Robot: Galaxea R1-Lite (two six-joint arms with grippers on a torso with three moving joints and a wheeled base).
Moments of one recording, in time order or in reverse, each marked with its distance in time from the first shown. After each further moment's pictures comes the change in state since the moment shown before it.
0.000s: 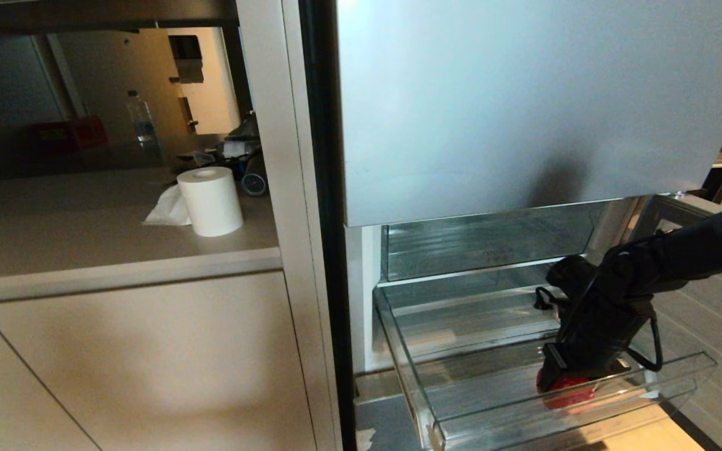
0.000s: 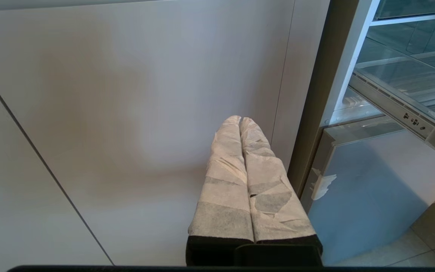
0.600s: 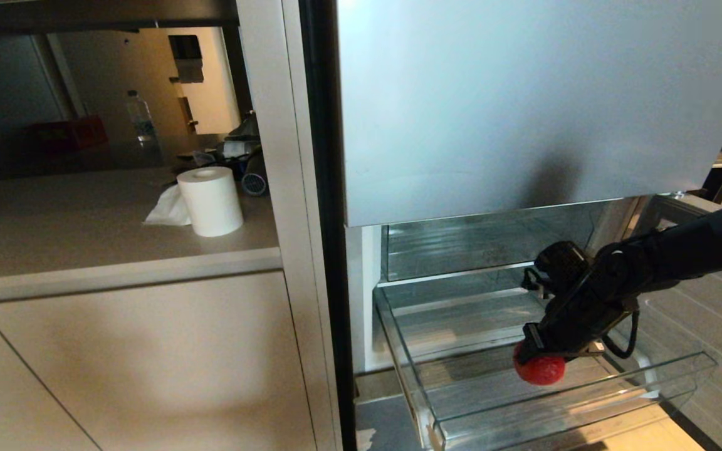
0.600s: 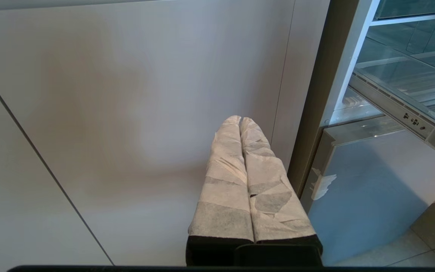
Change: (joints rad) left arm 0.000 0.000 0.000 0.000 0.000 0.000; right arm 0.044 -0.022 0.004 -0.189 0.002 0.052
